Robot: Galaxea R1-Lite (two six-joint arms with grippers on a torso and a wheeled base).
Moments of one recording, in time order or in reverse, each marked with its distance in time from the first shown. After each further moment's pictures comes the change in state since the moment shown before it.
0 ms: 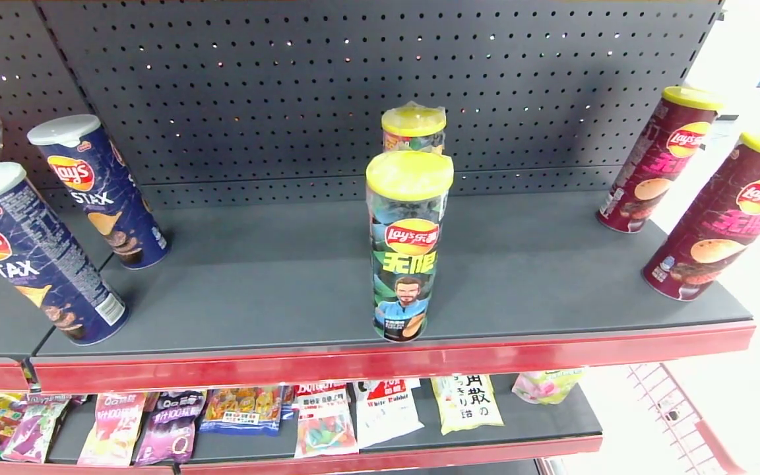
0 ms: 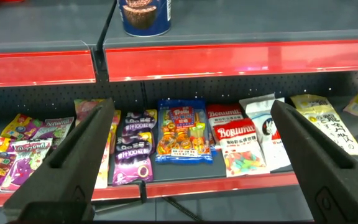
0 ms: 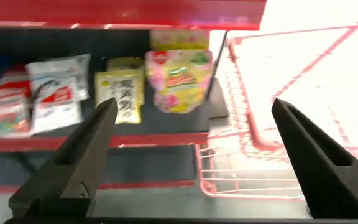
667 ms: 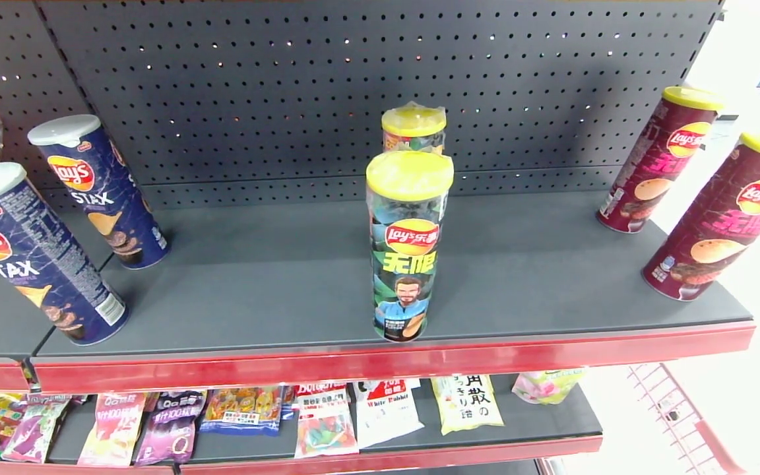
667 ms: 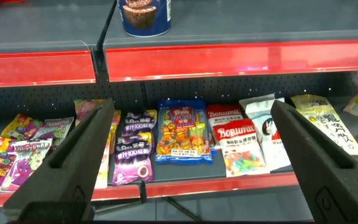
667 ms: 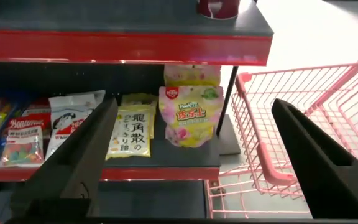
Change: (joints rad) left arm 0.000 0.000 0.000 0.000 0.000 0.000; right arm 0.034 -0.118 0.095 -0.161 0.037 0.027
